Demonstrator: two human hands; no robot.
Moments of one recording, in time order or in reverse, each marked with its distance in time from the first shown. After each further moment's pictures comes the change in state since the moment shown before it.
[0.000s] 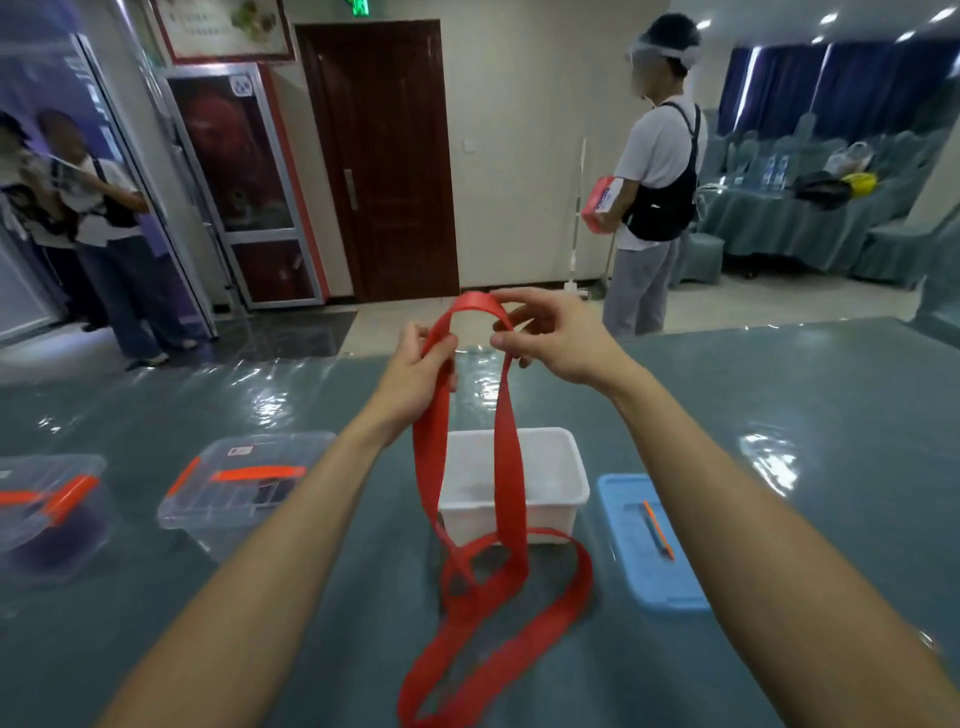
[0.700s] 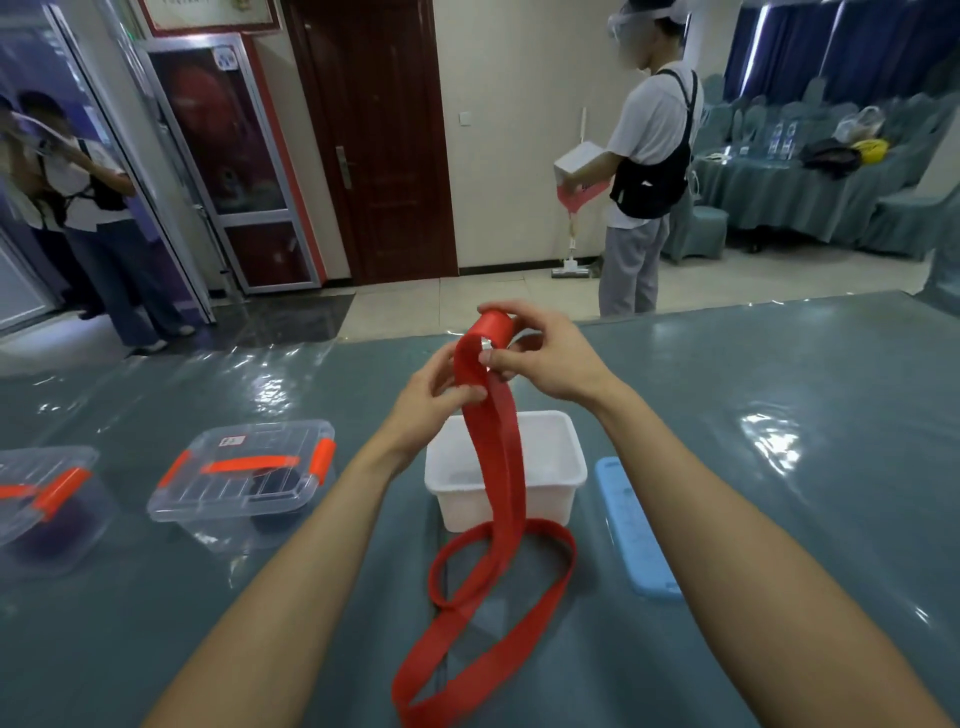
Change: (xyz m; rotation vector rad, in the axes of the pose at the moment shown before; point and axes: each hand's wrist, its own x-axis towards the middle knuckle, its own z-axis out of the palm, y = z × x) left_hand -0.022 -0.036 0.024 -0.004 -0.196 -0.047; right_hand -0.007 0.044 0.021 0.066 0.012 0.020
